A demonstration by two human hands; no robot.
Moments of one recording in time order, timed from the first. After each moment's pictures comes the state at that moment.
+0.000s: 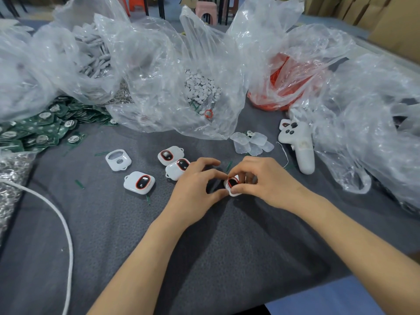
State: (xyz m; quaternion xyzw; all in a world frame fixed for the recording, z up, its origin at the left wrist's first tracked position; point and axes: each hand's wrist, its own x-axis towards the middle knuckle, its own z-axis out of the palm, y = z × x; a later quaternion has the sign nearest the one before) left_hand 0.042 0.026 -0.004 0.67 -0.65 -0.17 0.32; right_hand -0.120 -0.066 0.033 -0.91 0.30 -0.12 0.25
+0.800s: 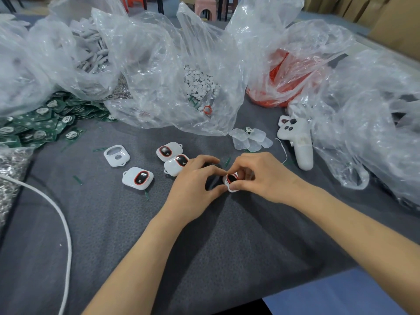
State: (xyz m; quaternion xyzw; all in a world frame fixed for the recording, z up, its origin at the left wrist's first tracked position) left_hand 0.040 0.029 -0.004 0.67 -0.65 -0.15 0.33; right_hand -0.117 -0.069 0.034 -0.92 0.28 -0.10 0.24
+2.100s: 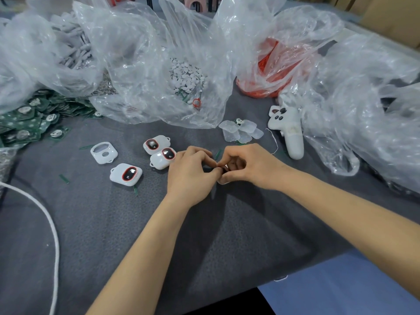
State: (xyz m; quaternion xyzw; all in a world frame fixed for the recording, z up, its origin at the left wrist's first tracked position) left_hand 0.023 0.007 -0.003 0.75 -0.54 -0.19 0.35; right_hand -0.121 -0.074 0.026 -0.86 0.31 -0.11 0.39
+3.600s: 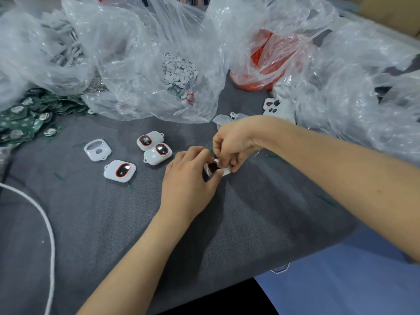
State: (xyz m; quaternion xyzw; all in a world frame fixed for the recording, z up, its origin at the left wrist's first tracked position) left_hand 0.005 0.034 -0.001 0.74 -0.60 -0.07 0.31; right_hand -0.078 -0.105 0.056 -0.77 0.43 0.17 0.44
